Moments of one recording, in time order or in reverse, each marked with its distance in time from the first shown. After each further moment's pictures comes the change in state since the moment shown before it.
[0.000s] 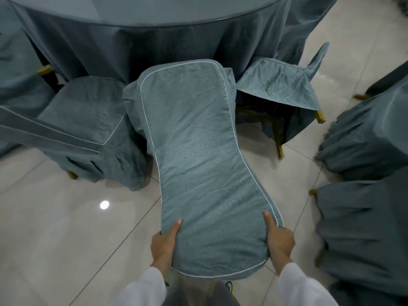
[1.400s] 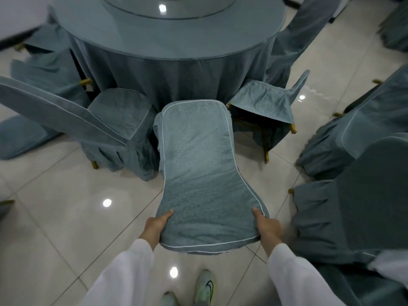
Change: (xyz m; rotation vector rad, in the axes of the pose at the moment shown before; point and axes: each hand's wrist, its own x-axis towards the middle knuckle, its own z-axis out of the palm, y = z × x) left_hand -0.177 0.038 -0.104 -0.002 -0.122 -0.104; right_hand -0.133 -0.034 -0.153 -0.158 -0.174 0.038
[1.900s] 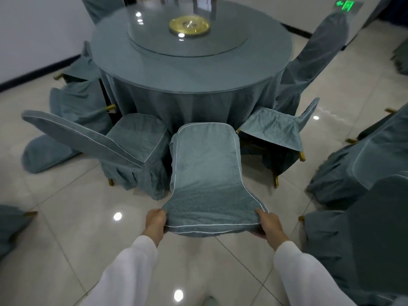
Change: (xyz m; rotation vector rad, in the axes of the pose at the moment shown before) left_hand -0.052 0.106 -0.007 -0.179 0.138 0.134; right_hand -0.006 -0.113 -0.008 0.180 -0.303 -0.026
